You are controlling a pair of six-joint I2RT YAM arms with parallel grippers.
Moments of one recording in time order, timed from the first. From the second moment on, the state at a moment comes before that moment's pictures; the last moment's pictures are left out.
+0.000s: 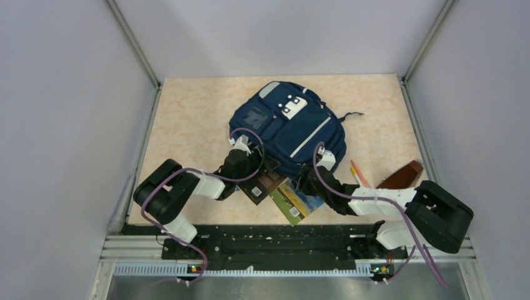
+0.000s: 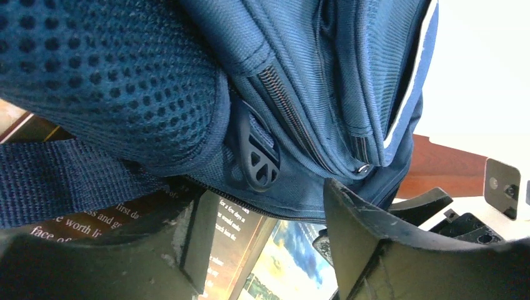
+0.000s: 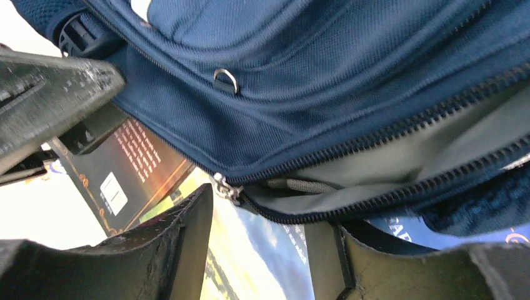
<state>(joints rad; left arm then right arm) -0.62 1.63 0.47 0.75 0.15 -1.07 0.91 1.28 0.39 0.25 0.35 0.88</state>
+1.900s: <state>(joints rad) -0.56 1.22 0.72 0.25 0.36 -0.02 0.44 1.21 0.42 0.25 -0.36 0.74</state>
